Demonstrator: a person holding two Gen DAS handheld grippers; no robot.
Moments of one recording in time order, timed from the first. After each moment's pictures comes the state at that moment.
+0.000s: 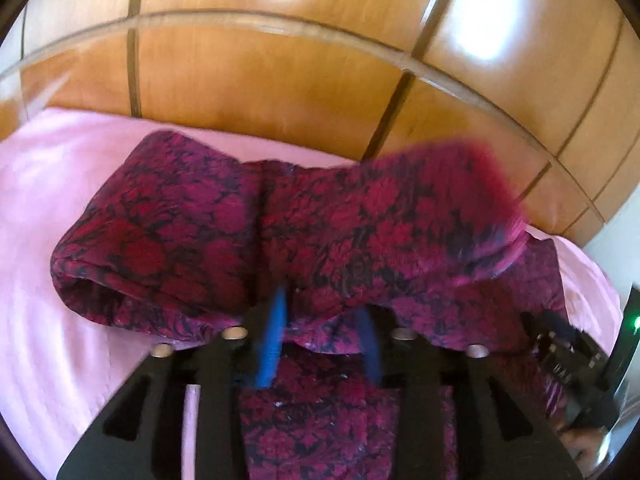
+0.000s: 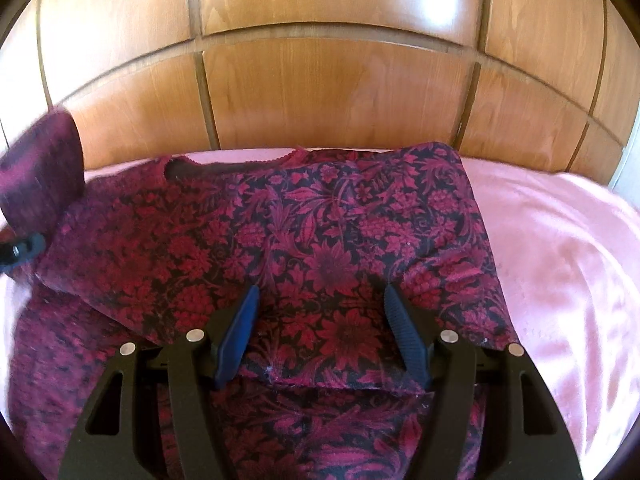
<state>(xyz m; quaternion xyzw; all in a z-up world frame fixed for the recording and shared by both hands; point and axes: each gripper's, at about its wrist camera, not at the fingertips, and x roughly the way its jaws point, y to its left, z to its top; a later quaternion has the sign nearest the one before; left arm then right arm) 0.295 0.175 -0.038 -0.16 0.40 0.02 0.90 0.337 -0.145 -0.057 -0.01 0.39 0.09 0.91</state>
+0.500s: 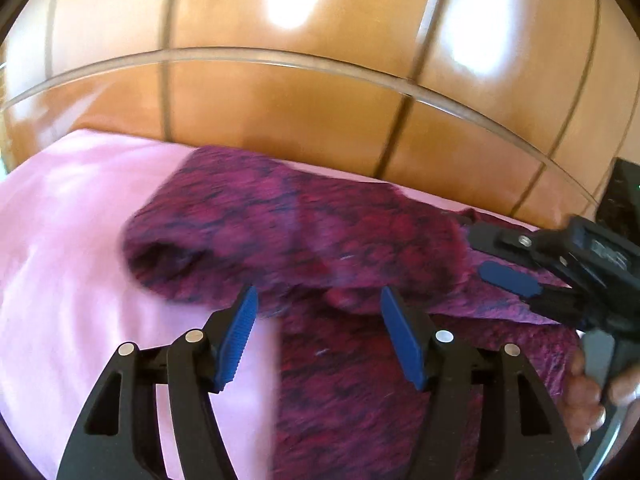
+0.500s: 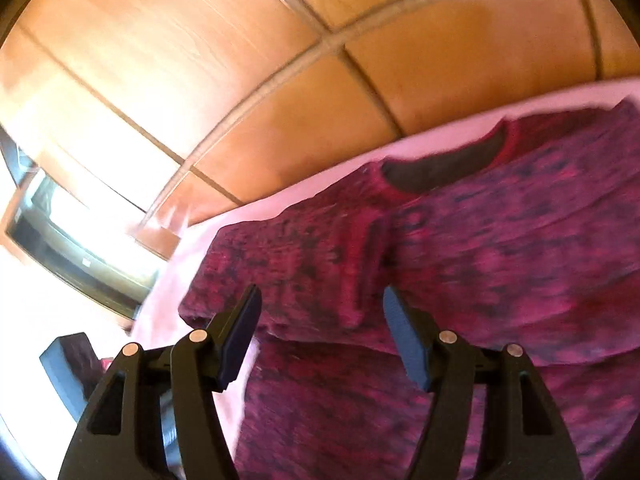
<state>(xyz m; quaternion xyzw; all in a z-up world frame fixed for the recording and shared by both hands) 0.232 0.184 -0.034 -0.14 0.36 0.06 0.92 0.358 -0.058 -0.030 0.23 0.46 0.31 0.80</state>
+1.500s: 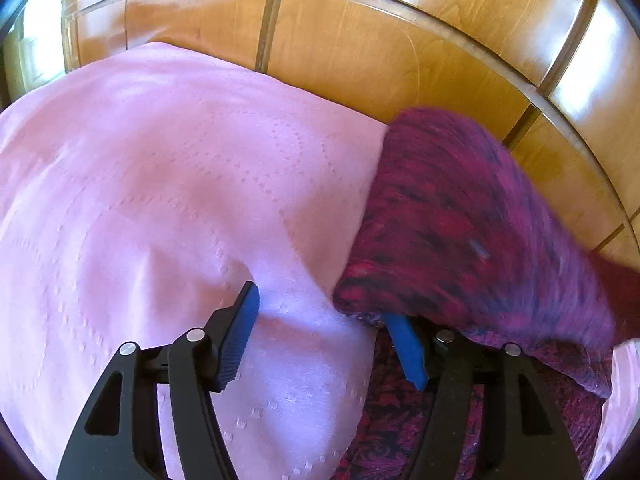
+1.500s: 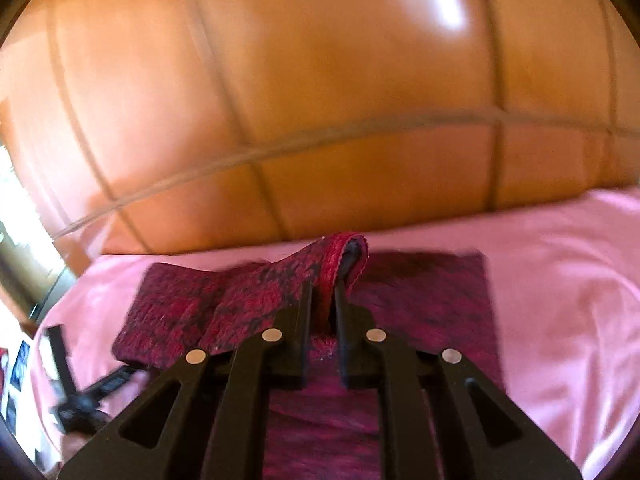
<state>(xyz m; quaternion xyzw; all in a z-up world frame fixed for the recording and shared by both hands) 0.270 0.228 -0.082 -0.23 0.42 0.18 0.86 0.349 -0.148 0.023 0.09 0.34 0.16 0.92</state>
